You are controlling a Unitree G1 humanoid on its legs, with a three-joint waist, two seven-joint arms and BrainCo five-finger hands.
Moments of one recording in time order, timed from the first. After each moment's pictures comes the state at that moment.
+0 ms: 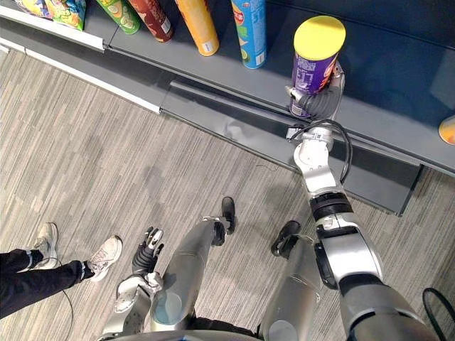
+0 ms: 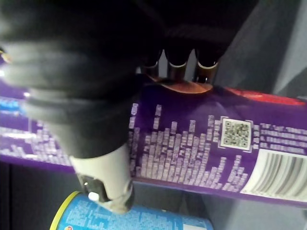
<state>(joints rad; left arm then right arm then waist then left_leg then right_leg) 0.11 0.07 -0.16 0.56 -0.55 -0.32 0.09 -0.84 -0.45 0.13 0.72 0.00 -0.41 -0.61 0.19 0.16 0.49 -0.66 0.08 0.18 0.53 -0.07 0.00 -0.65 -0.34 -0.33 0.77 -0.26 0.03</state>
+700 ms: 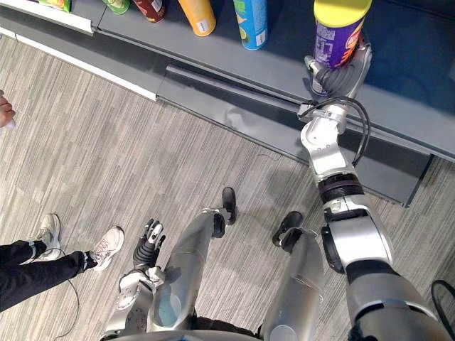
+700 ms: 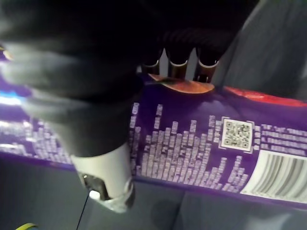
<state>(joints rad) 0.11 0.04 -0.15 0.52 -0.55 -0.34 0.07 -0.97 -0.52 0.17 0.76 -0.04 -0.33 -0.76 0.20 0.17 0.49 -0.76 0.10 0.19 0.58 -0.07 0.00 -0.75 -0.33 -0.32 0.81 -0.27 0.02</state>
